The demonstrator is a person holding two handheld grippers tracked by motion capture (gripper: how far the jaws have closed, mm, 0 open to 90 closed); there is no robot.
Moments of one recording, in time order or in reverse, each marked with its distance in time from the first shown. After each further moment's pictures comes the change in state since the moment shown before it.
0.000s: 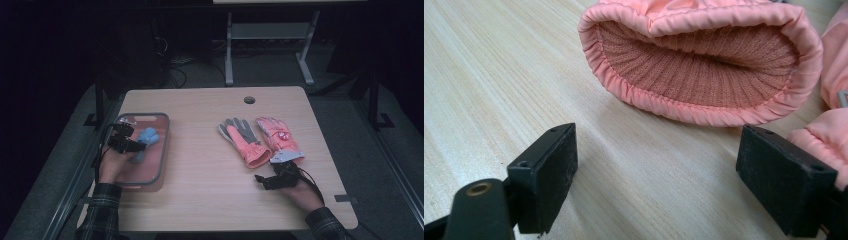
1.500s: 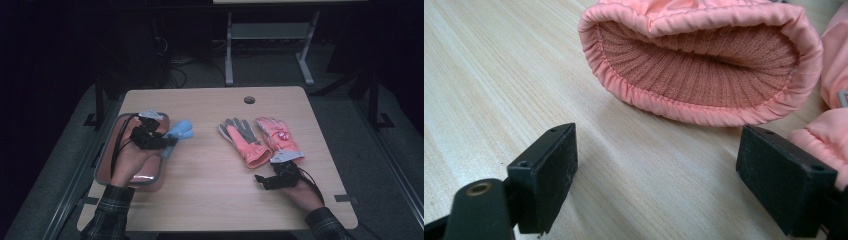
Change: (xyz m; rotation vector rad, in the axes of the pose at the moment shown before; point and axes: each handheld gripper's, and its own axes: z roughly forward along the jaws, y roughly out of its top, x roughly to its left) left arm -0.093 0.036 -0.064 -0.174 -0.272 0.228; right arm 0.000 0.000 0.000 0.000 0.000 0.000
